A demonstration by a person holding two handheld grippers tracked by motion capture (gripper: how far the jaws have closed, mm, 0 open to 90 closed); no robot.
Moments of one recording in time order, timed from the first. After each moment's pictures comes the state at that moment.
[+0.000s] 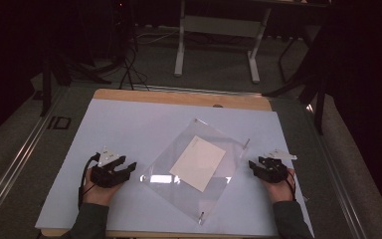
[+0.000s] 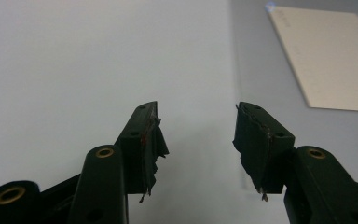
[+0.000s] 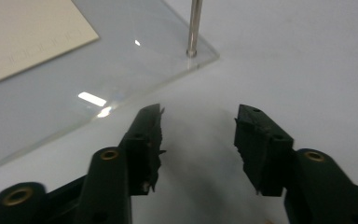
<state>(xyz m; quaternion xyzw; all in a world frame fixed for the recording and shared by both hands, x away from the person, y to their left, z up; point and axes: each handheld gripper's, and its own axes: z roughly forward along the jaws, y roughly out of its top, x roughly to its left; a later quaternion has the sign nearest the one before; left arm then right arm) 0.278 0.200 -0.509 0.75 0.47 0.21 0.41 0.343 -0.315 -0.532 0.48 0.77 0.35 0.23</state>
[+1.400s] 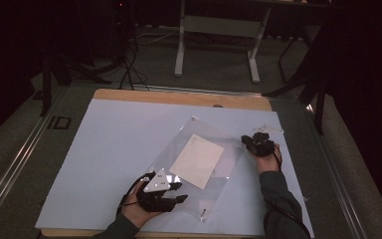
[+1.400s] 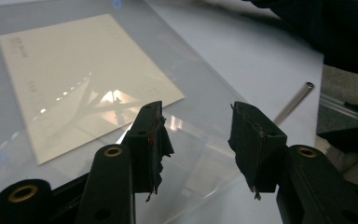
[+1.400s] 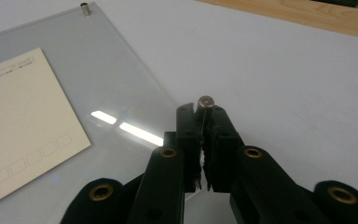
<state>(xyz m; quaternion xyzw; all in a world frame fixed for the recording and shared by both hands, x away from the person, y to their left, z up) 0.240 0.079 -0.502 0.84 0.23 0.07 0.48 0.420 -0.285 -0.516 0.47 0.76 0.39 0.22</state>
